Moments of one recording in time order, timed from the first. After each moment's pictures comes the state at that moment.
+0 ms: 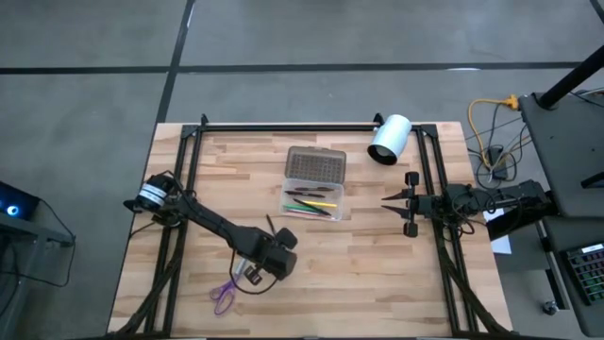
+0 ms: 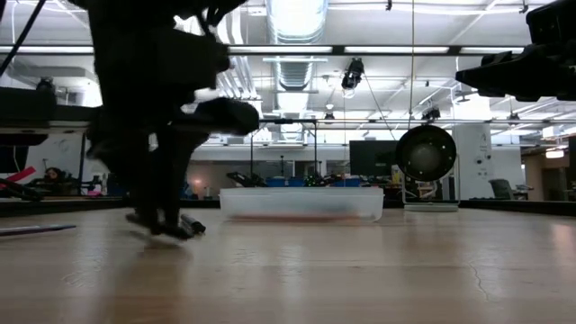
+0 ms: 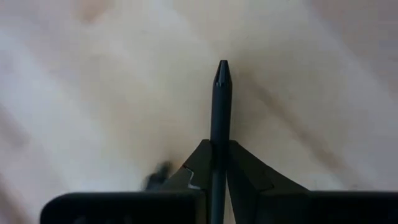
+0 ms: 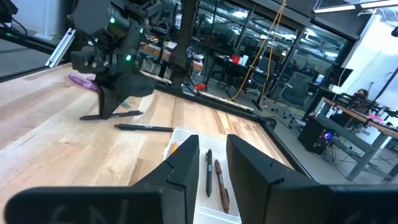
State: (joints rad) left arm -0.40 1.85 1.18 -0.60 -0.08 0.39; right arm 0.17 0.05 0.01 0.04 0.21 -0.31
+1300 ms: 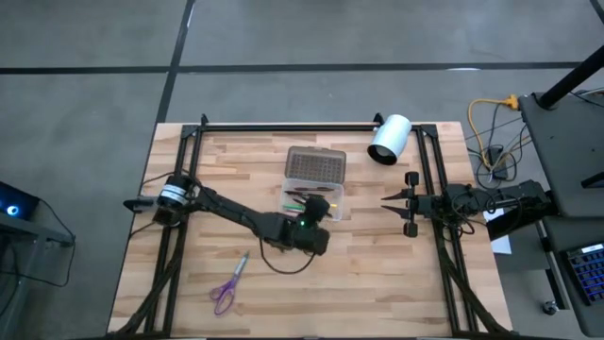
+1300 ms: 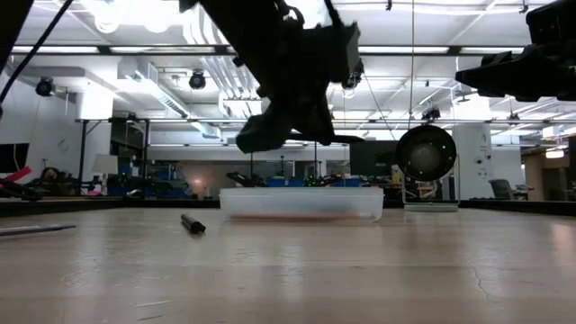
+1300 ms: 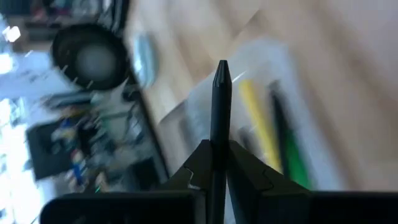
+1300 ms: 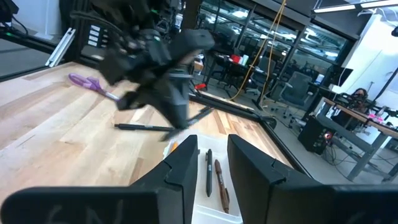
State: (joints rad) left arm -0.26 1.99 1.46 -0.39 -0.83 0.71; right arm 0.17 0.05 0.01 0.04 0.21 -0.31
